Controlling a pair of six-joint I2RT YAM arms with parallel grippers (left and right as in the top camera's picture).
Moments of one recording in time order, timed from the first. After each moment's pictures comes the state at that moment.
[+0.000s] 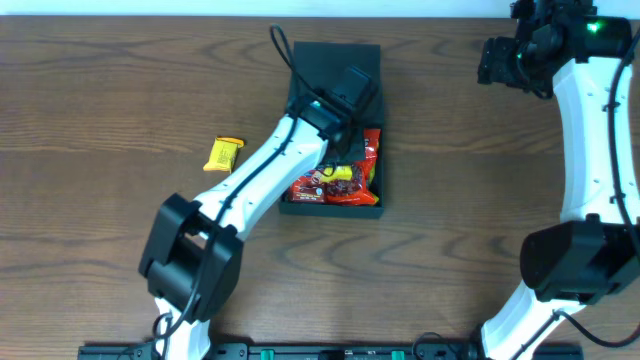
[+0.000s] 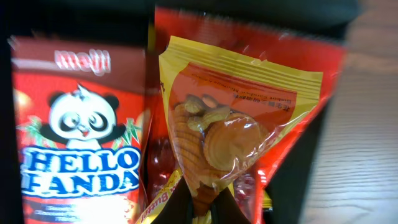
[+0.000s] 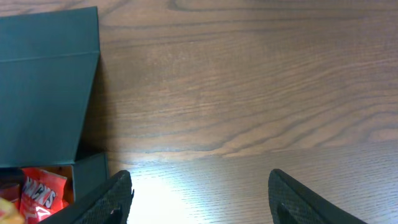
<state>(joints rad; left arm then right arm) -0.65 2.00 1.67 -0.96 0.02 -0.72 -0.06 1.94 2.05 -1.21 -0.02 0.10</state>
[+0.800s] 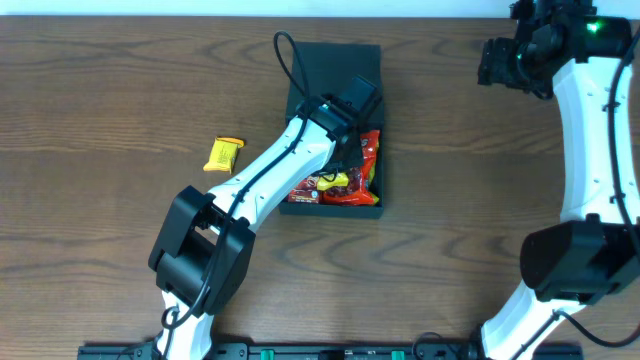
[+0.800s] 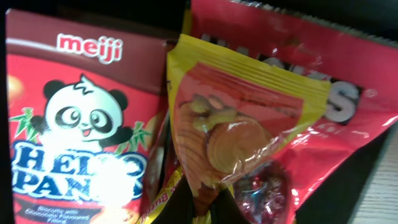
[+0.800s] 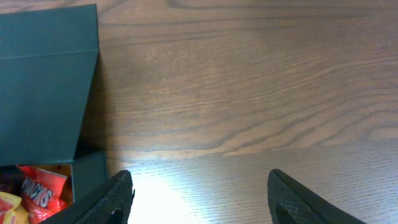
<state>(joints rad) -0.66 2.03 1.67 -0.98 -0.03 -0.80 -0.06 1.94 2.05 -1.22 -0.02 0.10</state>
